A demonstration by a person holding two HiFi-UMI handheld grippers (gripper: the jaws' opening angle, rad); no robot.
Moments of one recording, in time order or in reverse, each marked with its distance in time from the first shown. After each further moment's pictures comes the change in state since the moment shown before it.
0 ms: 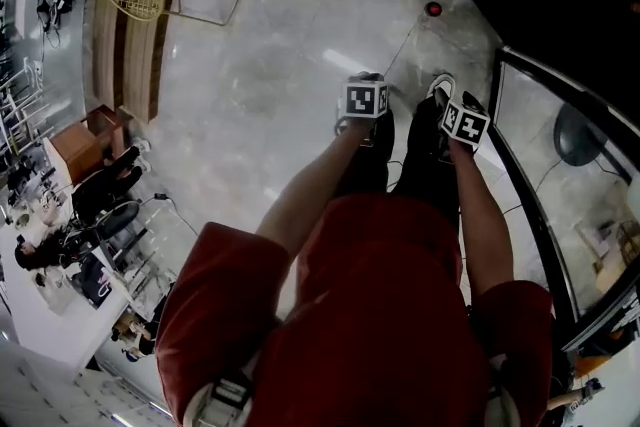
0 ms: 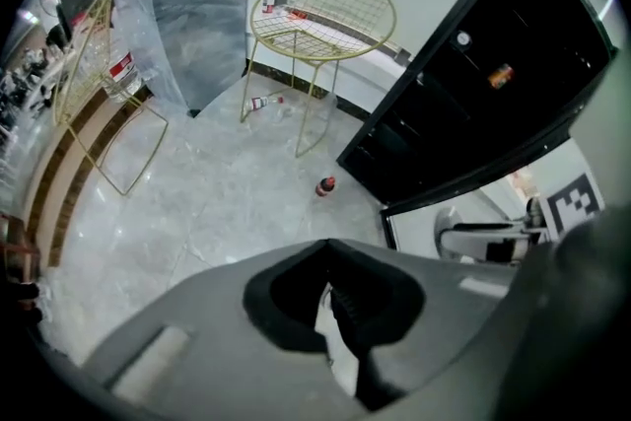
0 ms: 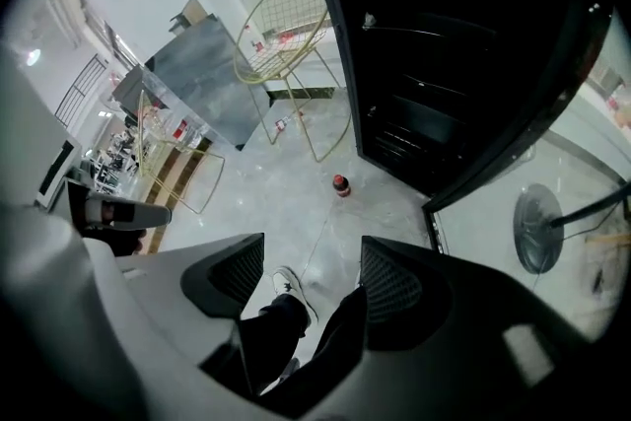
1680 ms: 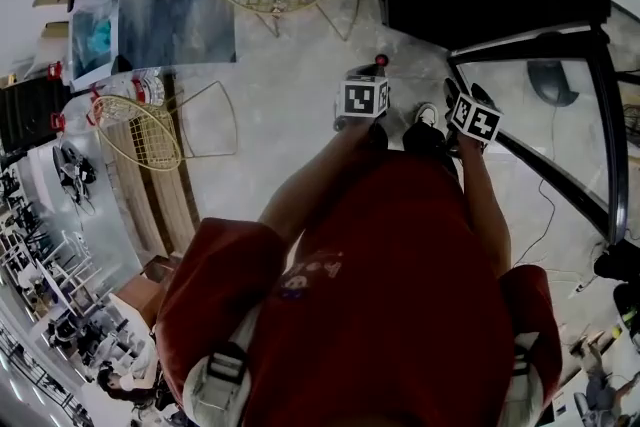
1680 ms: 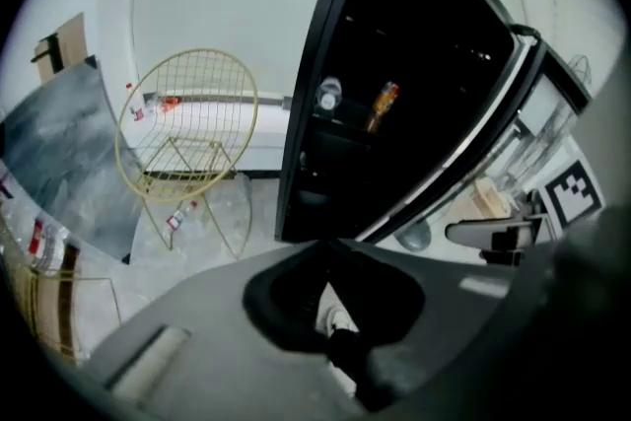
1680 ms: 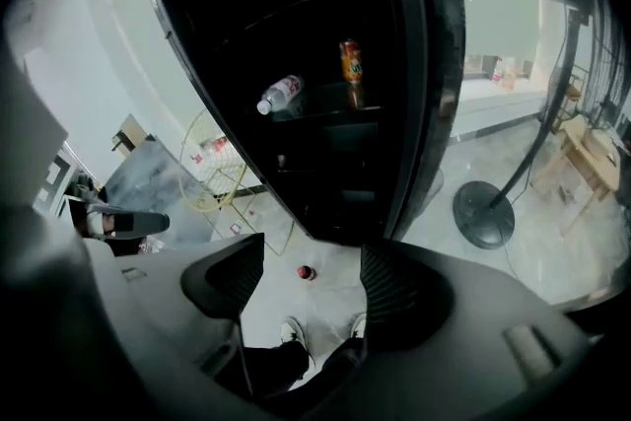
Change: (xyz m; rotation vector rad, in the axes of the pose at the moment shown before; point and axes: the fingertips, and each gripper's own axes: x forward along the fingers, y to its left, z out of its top) left arm -0.073 -0.213 0.173 0.586 -0.138 -0.207; right arm -0.194 -0.097 0.104 0.419 -0.441 -0.192
